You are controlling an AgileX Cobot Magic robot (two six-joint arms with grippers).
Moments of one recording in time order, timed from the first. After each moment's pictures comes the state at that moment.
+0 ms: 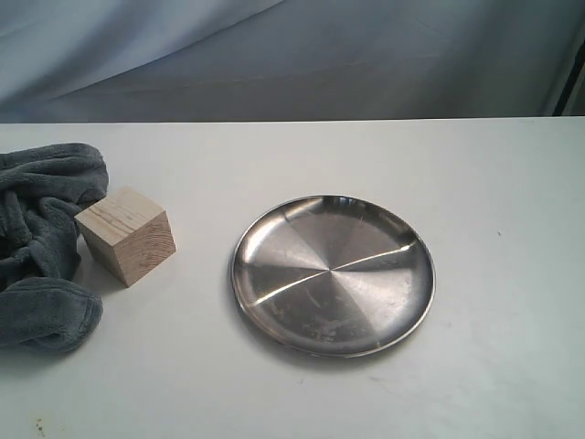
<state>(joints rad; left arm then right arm) 0.12 1.97 -1.07 0.71 0.61 -0.46 -0.08 0.01 0.00 0.38 0.01 0.09</state>
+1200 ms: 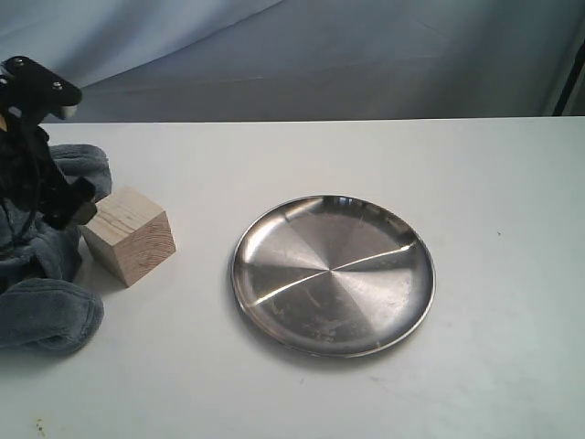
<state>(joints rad) -0.18 1.63 -1.07 0.19 0.65 0.28 -0.08 0.01 0.00 0.38 0.01 0.09</state>
